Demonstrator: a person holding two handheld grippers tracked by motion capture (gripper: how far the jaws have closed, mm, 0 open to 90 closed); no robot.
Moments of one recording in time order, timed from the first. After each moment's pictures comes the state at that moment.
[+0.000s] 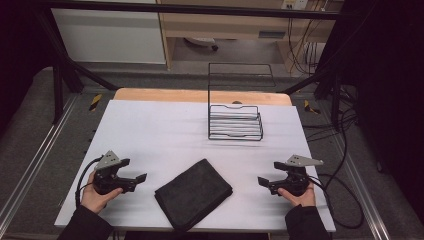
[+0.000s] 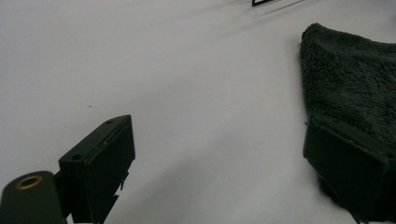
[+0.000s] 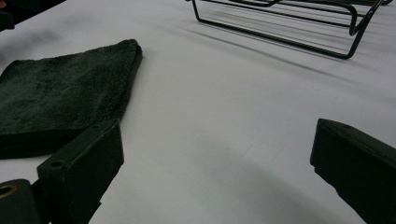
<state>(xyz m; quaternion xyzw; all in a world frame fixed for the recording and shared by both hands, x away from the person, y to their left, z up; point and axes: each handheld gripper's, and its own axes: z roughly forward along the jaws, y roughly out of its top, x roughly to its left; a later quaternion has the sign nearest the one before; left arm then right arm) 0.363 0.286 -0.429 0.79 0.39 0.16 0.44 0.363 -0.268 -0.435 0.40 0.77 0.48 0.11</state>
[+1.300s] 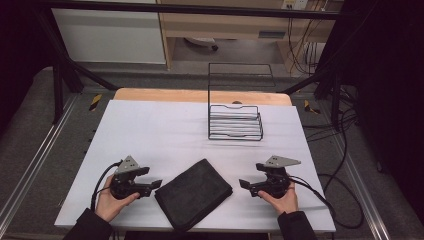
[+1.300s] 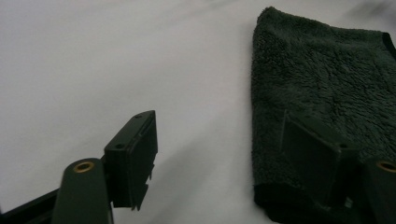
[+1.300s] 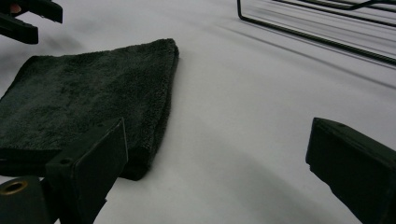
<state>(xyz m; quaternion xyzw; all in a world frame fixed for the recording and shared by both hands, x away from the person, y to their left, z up) 0.351 0.238 -0.431 0.82 0.37 0.12 0.42 0.359 -0.211 -0.431 0.38 0.79 0.46 0.10</state>
